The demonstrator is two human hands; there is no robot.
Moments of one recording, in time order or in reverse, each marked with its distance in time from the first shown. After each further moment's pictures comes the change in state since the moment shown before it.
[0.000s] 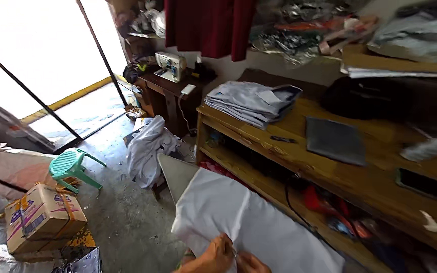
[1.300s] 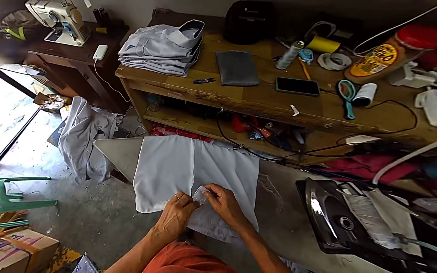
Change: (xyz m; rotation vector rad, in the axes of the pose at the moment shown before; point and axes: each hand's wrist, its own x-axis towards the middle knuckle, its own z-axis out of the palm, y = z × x) left_hand -0.007 -0.030 -0.012 0.644 0.133 0.863; right_hand -0.002 -0.035 -0.028 -0.666 0.131 -0.426
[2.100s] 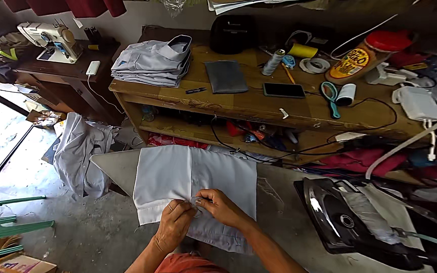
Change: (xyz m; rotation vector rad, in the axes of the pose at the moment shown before) left_hand 0.011 -0.010 -0.011 -0.068 0.379 0.181; right_hand 0.037 -0.060 -0.029 0.247 -0.400 0.134
